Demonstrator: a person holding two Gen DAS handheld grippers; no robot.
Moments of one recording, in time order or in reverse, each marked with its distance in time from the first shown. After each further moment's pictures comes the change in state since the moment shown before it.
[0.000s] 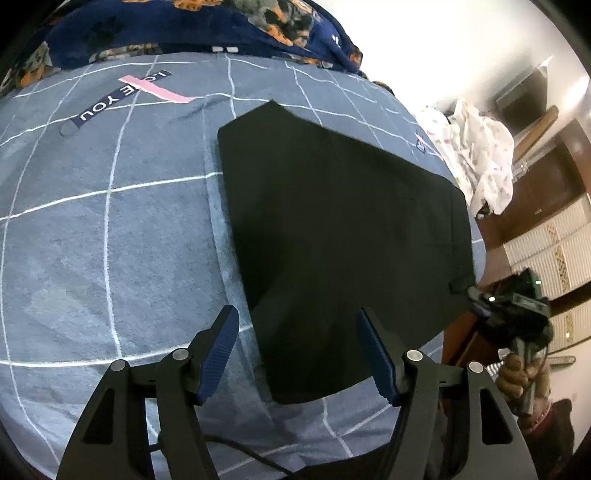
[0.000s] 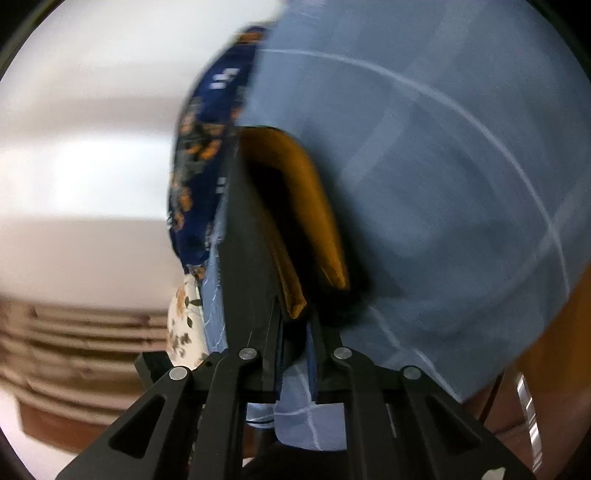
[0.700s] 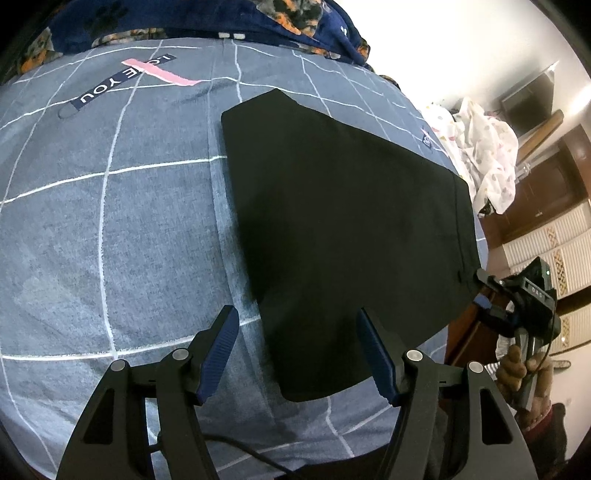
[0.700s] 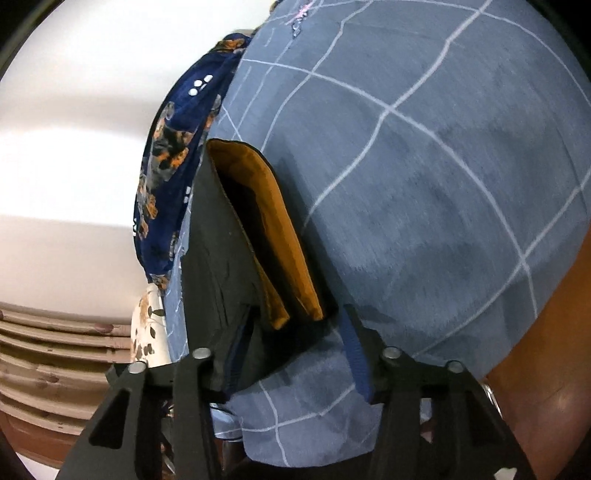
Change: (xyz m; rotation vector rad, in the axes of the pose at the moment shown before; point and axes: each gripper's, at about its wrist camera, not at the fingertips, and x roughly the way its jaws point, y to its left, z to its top) left arm 0.009 0.006 -0.001 -0.032 0.032 -0.009; right arm 0.003 0.016 0.007 -0.085 -0.069 -0.161
